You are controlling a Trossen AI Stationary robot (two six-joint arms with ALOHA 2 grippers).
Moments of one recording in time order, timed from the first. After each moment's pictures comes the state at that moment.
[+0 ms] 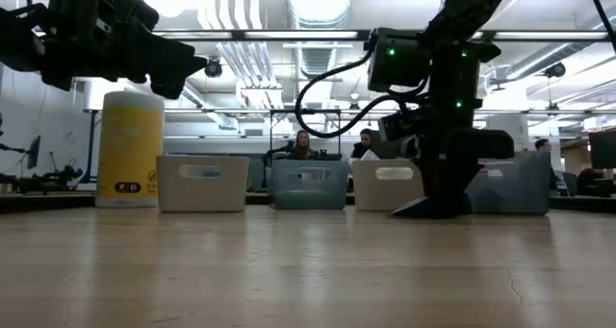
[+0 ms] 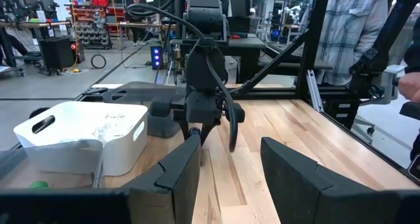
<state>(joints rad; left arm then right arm) 0.40 0.70 0.19 0.51 0.52 0.00 -0.05 1.77 0.96 -0.62 0.08 -0.01</state>
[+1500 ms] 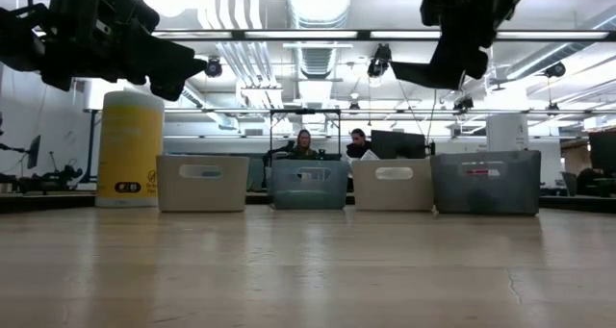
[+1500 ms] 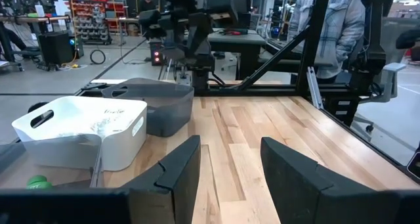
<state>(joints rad) 0.40 0.70 0.19 0.50 0.52 0.00 -0.17 1.12 0.95 -0.71 0.00 0.35</state>
